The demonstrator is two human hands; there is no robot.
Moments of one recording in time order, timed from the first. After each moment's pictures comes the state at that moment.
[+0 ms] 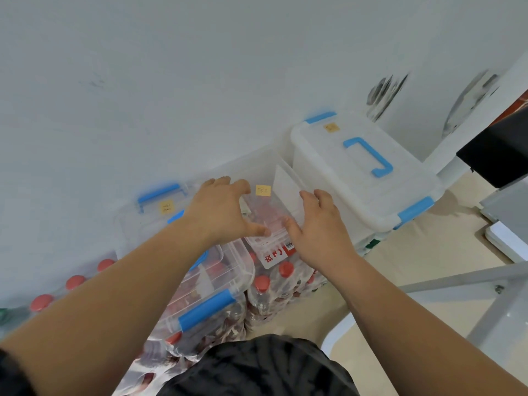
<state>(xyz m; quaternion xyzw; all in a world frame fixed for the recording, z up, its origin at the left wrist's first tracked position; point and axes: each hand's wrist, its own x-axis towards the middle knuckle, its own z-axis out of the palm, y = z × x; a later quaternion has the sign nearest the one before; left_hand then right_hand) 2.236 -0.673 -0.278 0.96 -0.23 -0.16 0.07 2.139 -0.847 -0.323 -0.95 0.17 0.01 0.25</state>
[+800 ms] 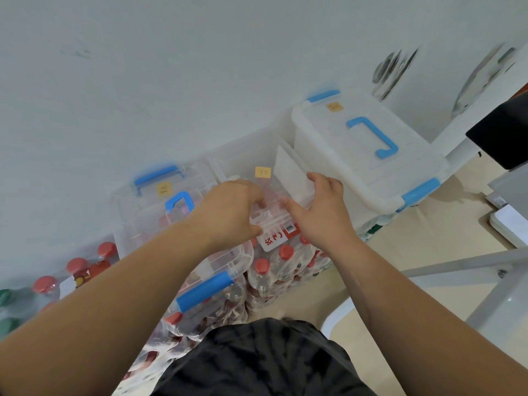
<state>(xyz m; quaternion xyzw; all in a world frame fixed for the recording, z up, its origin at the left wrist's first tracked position) 2.204 -0.675 -0.279 0.93 -0.34 -0.13 0.10 2.139 -0.851 -0.326 -0.89 0.23 -0.03 0.40</state>
